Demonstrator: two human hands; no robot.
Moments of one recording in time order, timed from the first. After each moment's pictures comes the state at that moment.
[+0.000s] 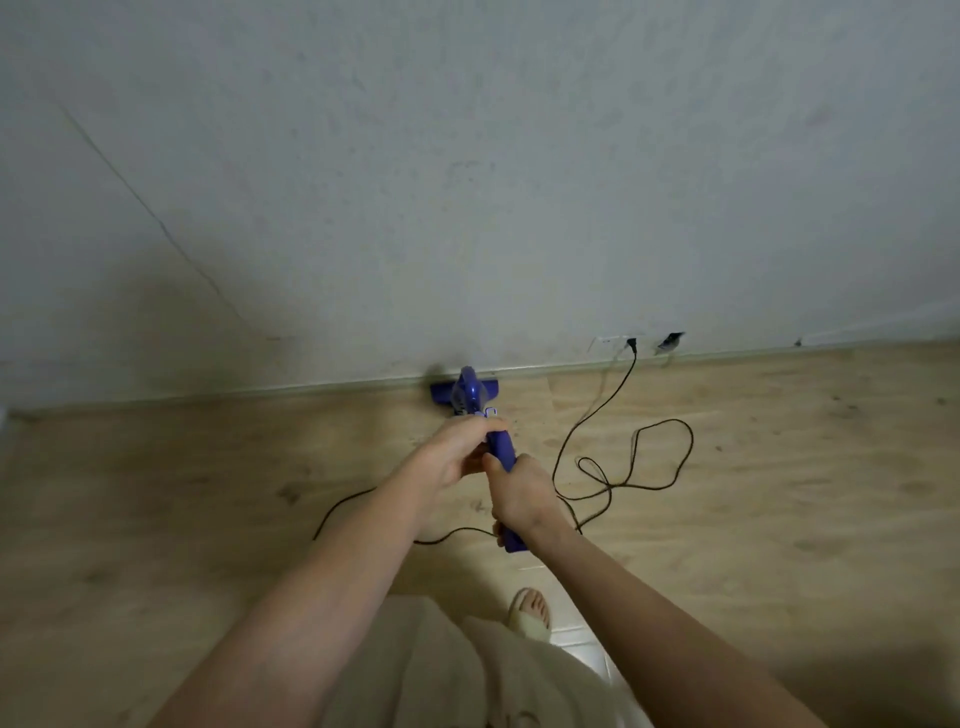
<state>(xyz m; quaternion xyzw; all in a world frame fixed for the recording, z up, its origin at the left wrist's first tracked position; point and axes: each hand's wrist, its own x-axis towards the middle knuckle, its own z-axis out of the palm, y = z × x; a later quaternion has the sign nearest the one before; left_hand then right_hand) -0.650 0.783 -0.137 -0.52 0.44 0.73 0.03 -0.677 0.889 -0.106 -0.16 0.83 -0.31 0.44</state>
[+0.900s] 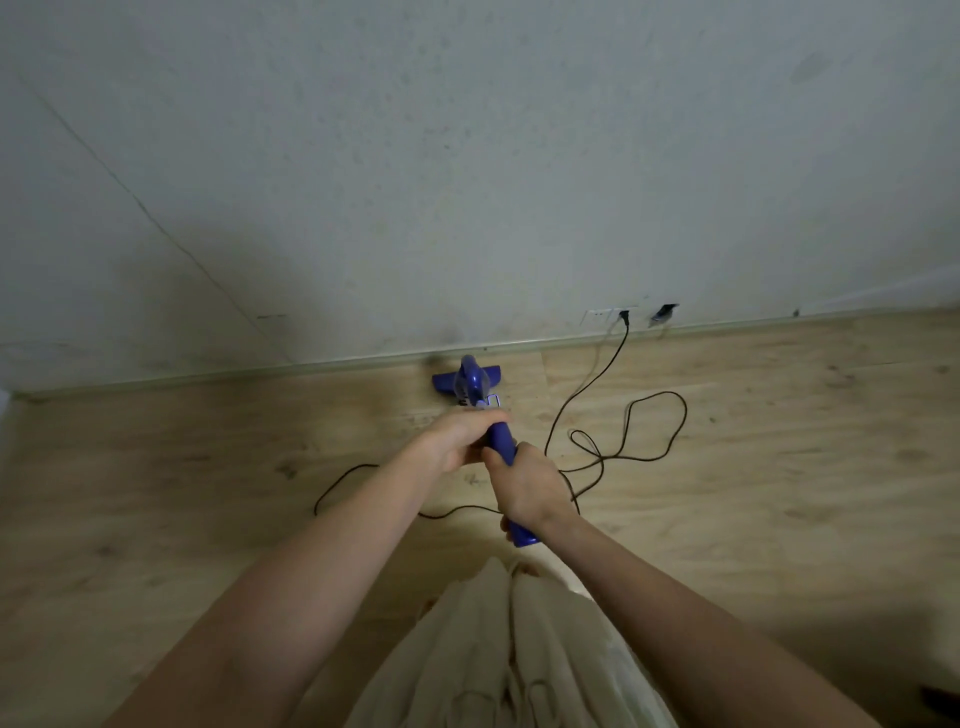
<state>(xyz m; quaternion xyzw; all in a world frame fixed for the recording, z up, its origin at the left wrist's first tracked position) -0.670 0.830 -0.137 -0.53 0.44 0.72 0.05 -0.701 0.939 -0.104 -0.21 0.83 -0.26 0.44</state>
